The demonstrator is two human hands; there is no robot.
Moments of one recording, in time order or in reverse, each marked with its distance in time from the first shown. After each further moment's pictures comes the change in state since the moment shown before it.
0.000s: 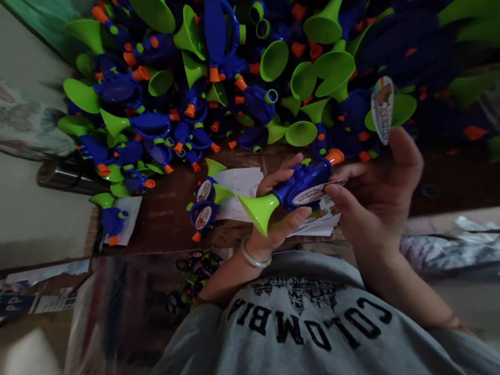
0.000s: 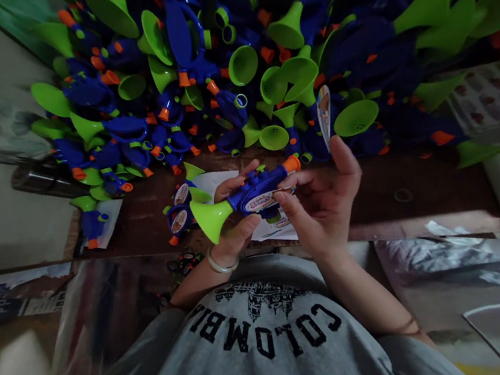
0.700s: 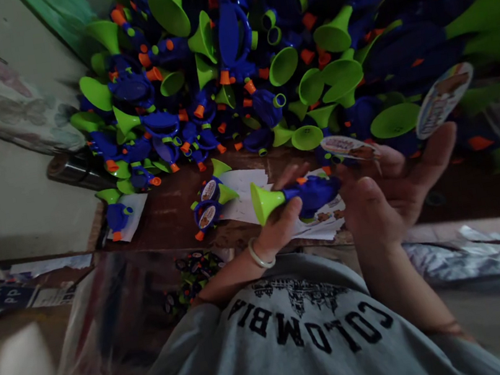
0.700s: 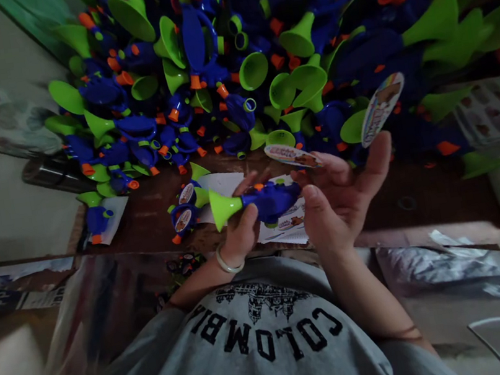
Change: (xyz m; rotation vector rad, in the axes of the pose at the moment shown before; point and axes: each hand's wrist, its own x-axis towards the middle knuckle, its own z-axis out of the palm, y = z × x) left_hand 0.003 -0.011 0.003 0.052 -0.019 -0.064; right_hand 0.011 0.031 -0.003 0.159 0.082 -0.159
